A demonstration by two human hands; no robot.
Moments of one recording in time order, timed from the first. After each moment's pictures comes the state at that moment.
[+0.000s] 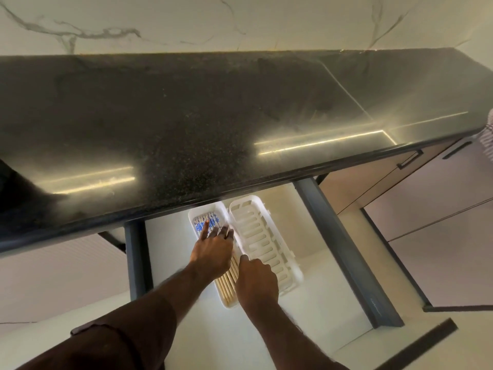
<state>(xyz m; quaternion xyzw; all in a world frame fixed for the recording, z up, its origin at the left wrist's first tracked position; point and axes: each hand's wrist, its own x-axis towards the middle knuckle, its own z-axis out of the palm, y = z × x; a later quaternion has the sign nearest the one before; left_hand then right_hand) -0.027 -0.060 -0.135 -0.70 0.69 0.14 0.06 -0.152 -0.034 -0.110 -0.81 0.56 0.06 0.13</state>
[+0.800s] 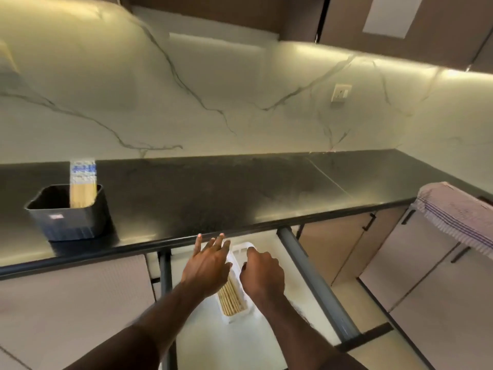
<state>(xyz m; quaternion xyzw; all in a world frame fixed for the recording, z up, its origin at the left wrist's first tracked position) -0.056 0.072 0.065 -0.74 0.66 0.01 -0.09 -0.186 0.049 0.090 -0.80 0.58 -0.13 0.10</state>
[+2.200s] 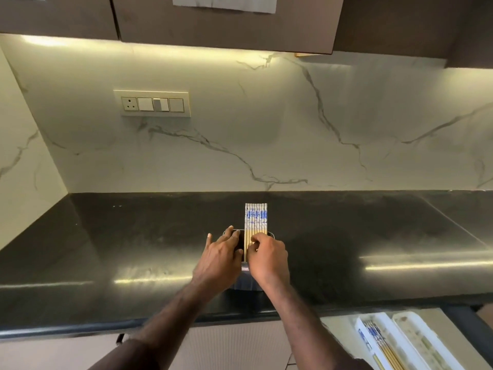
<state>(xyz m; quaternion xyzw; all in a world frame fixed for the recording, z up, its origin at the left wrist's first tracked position) 0.376 0.171 0.136 -0.80 0.54 0.05 -0.27 0.277 0.101 0.138 -0.81 0.46 -0.28 0.23</state>
